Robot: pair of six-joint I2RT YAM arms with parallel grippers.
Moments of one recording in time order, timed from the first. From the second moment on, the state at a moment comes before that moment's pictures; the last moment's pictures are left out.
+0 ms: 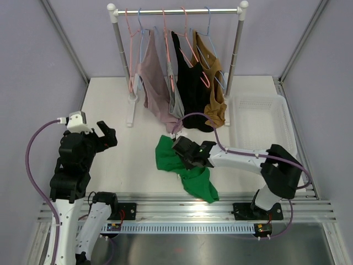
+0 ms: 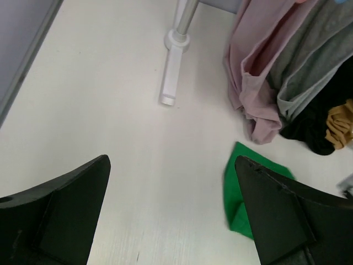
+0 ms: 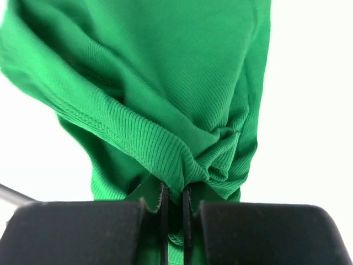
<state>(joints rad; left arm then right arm) -0.08 0.55 0.94 -0.72 -0.11 -0.31 1.05 1.65 1.04 -0.47 0.24 0.40</state>
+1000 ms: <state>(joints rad) -0.08 0.50 0.86 -0.68 -0.13 -0.29 0.31 1.29 1.58 -0.88 0.60 0.18</state>
